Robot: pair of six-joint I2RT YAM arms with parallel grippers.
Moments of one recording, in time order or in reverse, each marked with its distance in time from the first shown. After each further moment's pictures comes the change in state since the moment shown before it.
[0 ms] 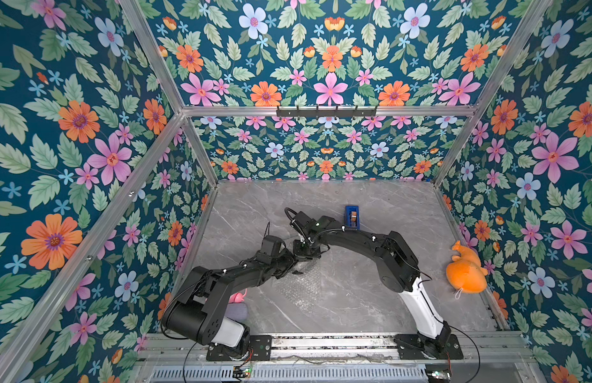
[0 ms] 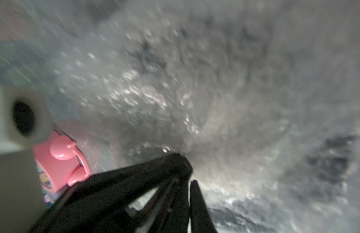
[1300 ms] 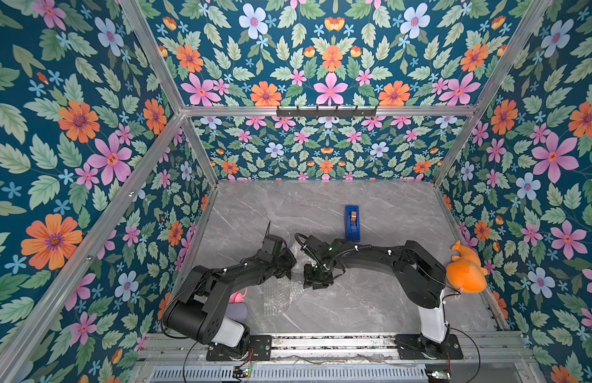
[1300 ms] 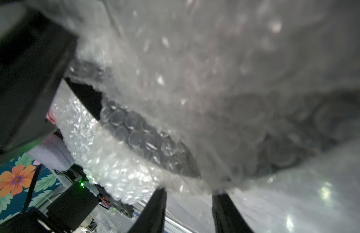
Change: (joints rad) left arm -0.002 0.015 0.024 -0.032 -0.038 0.007; right arm 0.067 -0.246 -0.456 0.187 -0.087 0.121
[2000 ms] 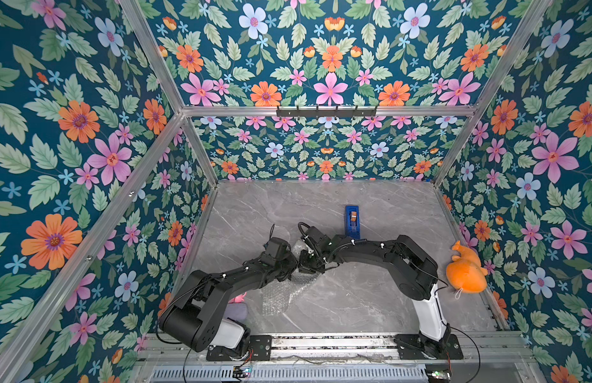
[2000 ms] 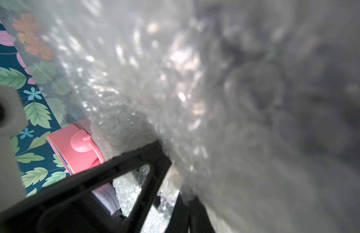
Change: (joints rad) left arm -0.055 -0.041 -0.016 -0.042 -0.082 -0.080; right arm -0.053 0.070 0.035 0.250 0.026 0.113
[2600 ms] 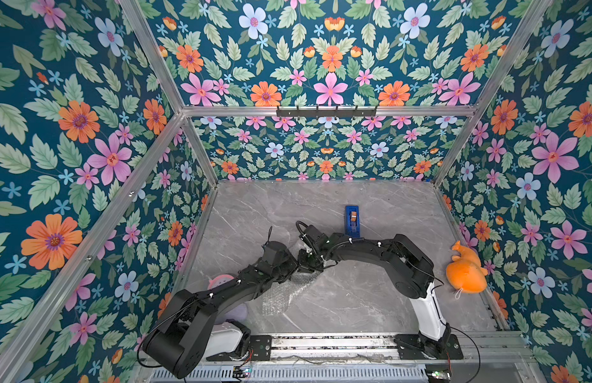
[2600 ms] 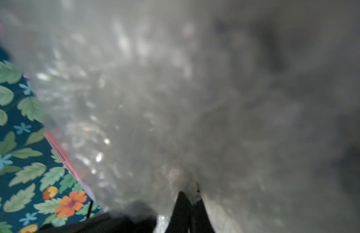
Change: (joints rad) left arm -0.064 -0.177 -0.021 -0.023 -0.041 -0.032; right arm -0.005 0.047 0.049 -0.039 -0.024 -0.034
